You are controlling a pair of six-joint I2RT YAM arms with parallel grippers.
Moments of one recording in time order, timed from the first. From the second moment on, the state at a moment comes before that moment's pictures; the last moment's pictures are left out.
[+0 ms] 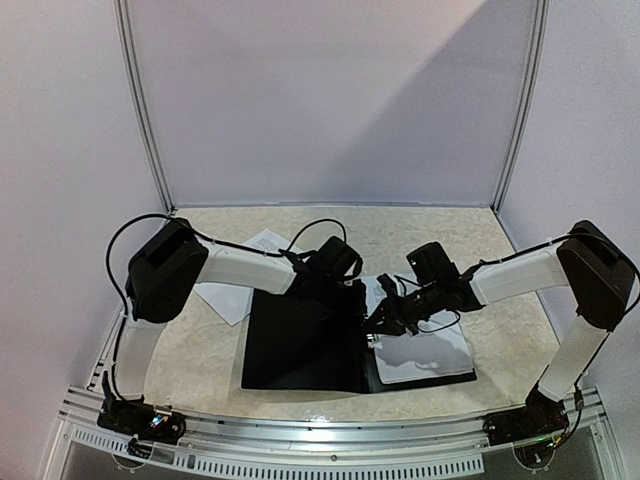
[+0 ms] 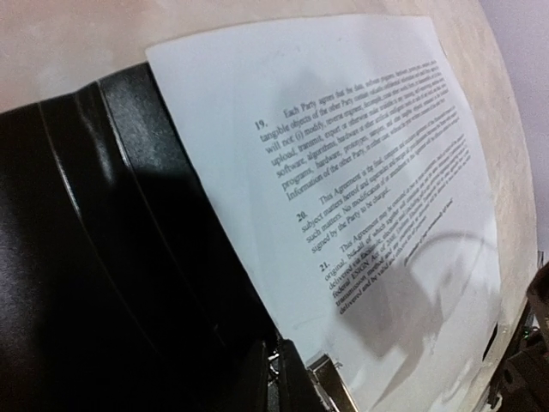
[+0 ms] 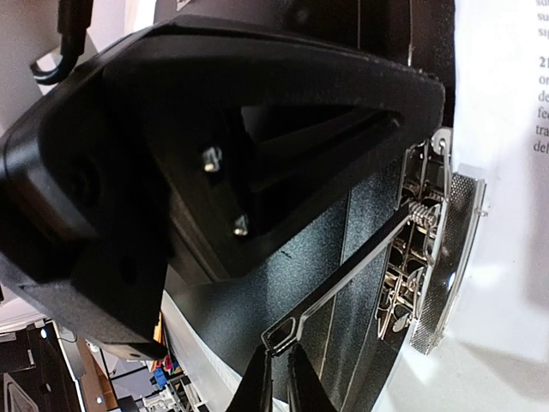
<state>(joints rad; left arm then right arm) -0.95 2.25 1.53 -0.16 0.14 -0.72 0.70 1.72 0.81 0.05 -0.66 0.91</state>
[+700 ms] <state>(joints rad) -0.95 2.26 1.54 -0.15 0.12 -0.72 0.68 1.72 0.79 0.08 -0.69 0.95</state>
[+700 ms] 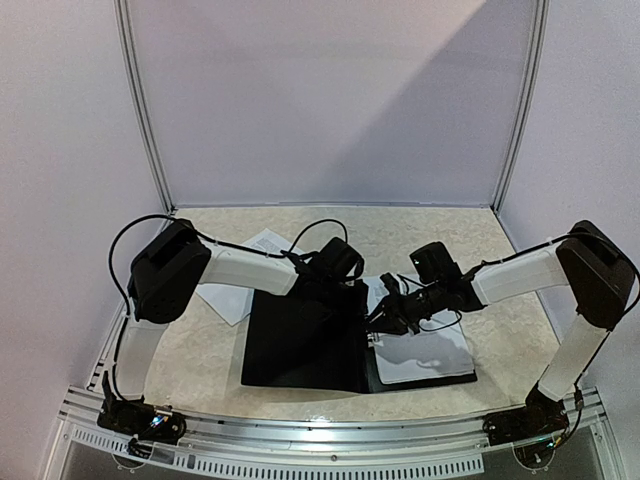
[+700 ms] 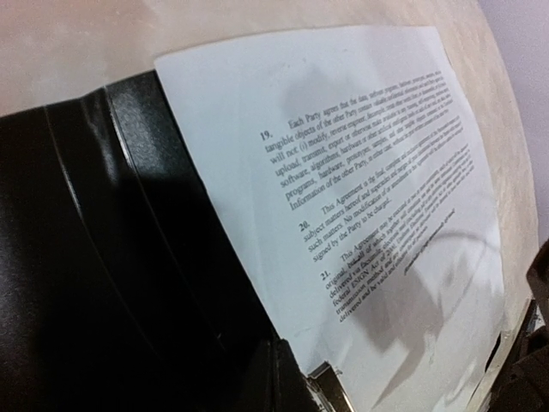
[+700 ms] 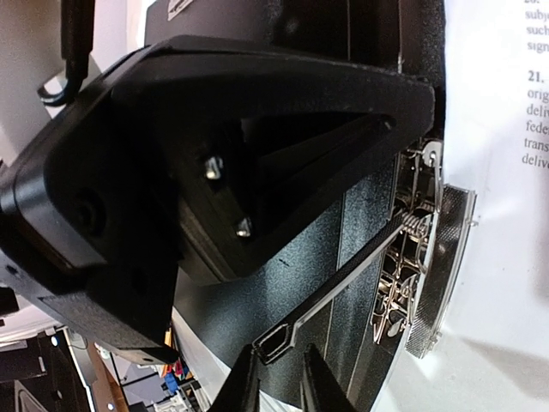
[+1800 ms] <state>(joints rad) -0.96 2.27 1.56 -0.16 0.12 -0.73 0.66 1.72 0.80 0.08 -0.66 0.97</state>
